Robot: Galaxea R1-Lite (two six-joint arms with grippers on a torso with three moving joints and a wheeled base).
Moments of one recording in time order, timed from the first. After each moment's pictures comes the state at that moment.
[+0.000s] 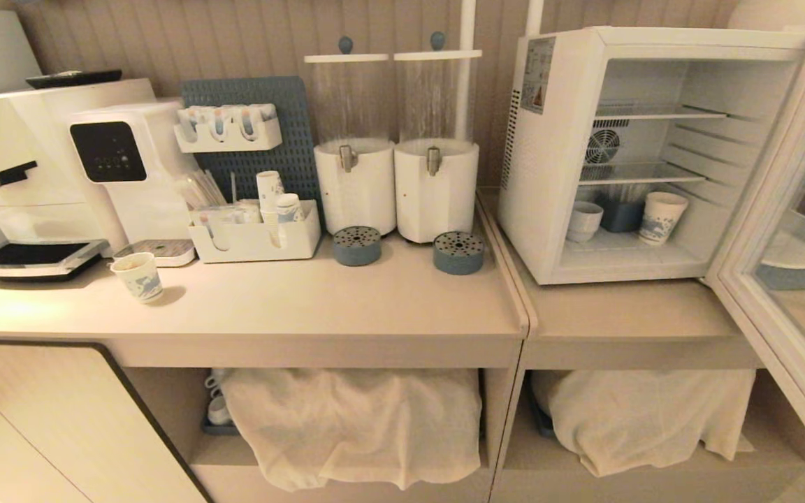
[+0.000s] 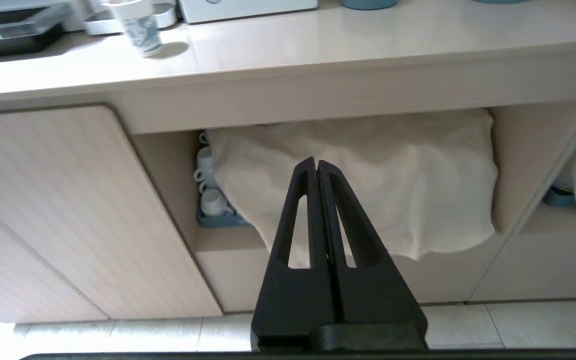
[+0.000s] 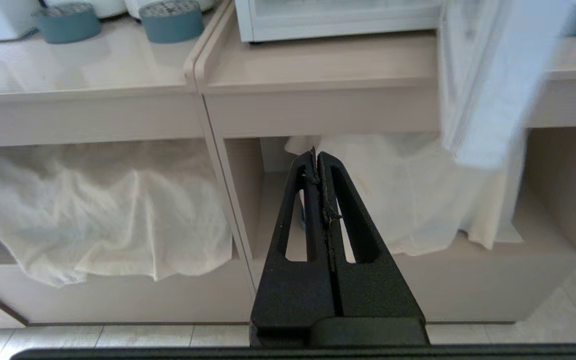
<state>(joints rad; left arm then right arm) 0.01 0.00 -0.02 0.05 -0.03 0.07 0.00 0.00 -0.03 0.08 -0.01 0.00</state>
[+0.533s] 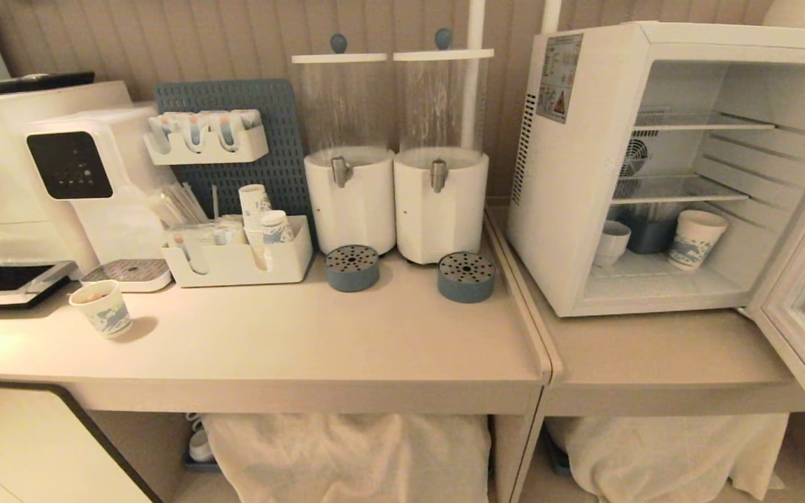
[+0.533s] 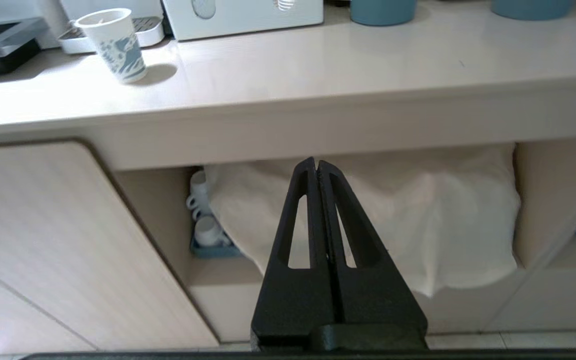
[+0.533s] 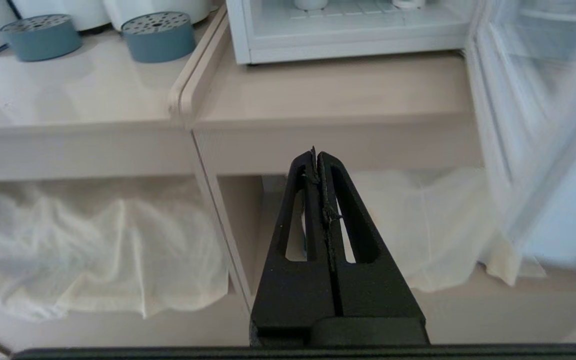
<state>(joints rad) 0.01 0.00 -0.02 0.05 -0.03 0.07 0.00 0.00 -0.03 0.08 -0.01 0.00</state>
